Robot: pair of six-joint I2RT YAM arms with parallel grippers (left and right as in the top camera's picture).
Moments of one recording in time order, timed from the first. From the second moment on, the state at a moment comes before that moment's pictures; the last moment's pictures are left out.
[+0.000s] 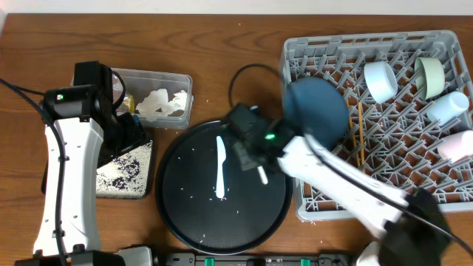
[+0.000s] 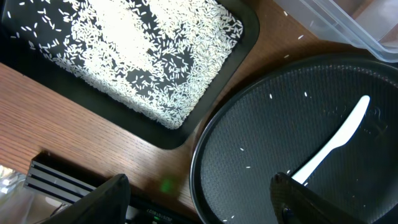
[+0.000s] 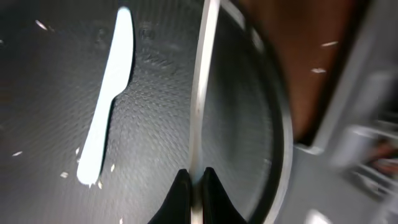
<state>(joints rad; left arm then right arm) 0.12 1.45 1.40 -1.44 -0.03 -0.41 0.82 1.68 1.33 -0.94 0.13 0.48</state>
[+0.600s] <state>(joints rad) 0.12 1.45 1.40 -1.44 -0.03 -0.41 0.30 1.45 1.33 -1.12 0.22 0.14</state>
